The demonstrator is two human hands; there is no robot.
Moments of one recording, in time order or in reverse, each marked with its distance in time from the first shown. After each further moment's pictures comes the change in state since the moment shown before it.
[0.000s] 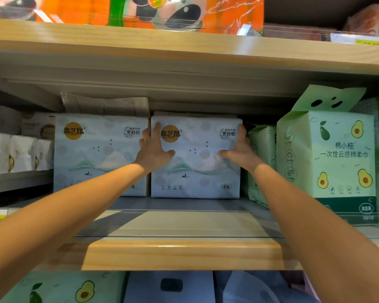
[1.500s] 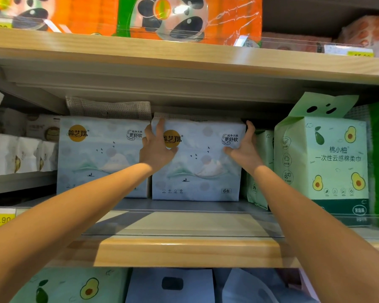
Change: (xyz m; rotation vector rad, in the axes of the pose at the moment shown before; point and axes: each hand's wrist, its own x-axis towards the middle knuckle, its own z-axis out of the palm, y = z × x) left_hand -0.007 0.016 -0.007 0.046 0.124 0.046; right_hand -0.005 -0.005 -0.007 0.104 0.154 -0.142
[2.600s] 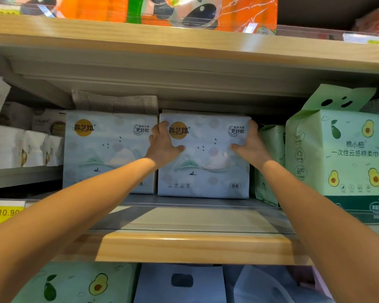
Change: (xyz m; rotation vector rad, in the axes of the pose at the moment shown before) left_hand 0.004 -0.011 0.003 -0.123 -0.098 -0.027; right_hand 0.012 0.011 0.009 -0.160 -0.038 0.007
